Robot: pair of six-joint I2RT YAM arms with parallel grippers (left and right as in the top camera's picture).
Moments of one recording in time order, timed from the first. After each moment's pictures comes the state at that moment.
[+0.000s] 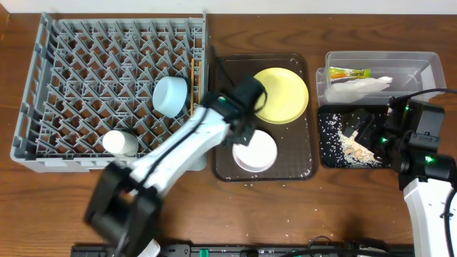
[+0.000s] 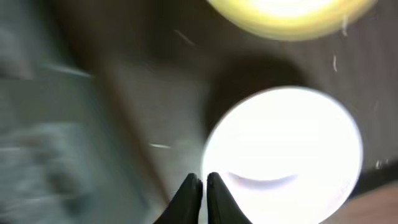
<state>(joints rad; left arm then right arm) -0.62 1.72 1.37 -0.92 -0.06 -0.24 -0.18 1.12 0.87 -0.69 -0.29 0.43</state>
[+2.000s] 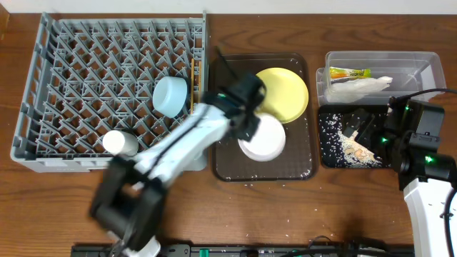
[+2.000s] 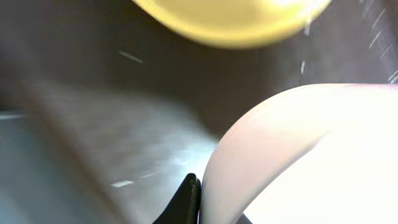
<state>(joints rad) -0.59 1.78 1.36 -0.81 0.09 -0.15 -0.18 1.12 0.87 -0.69 -0.29 0.43</state>
